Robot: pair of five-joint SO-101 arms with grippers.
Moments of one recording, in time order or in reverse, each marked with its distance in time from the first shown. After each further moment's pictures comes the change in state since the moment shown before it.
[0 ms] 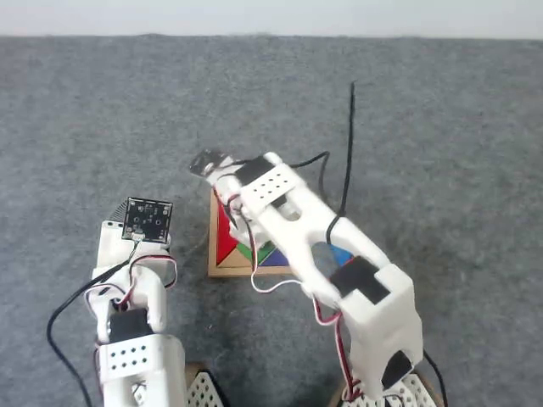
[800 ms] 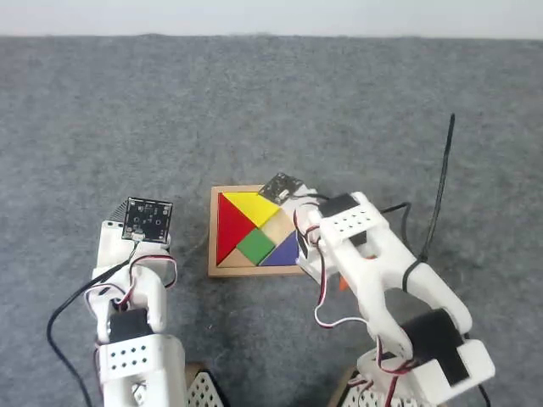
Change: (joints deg) left arm 0.0 0.0 0.0 0.0 0.0; right arm 13.3 -28.0 44.7 -17.5 6.2
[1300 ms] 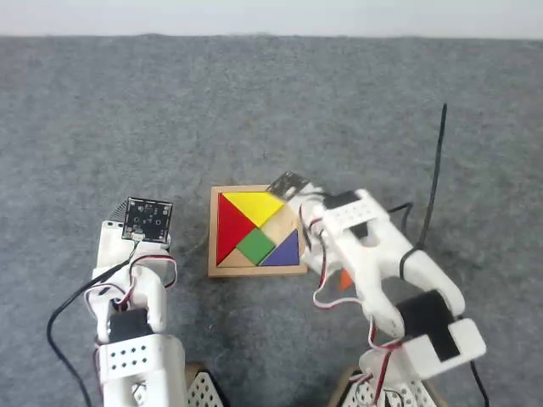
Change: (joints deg) left arm 0.0 0.0 0.0 0.0 0.0; right arm 5.6 8.6 -3.7 -1.8 3.0
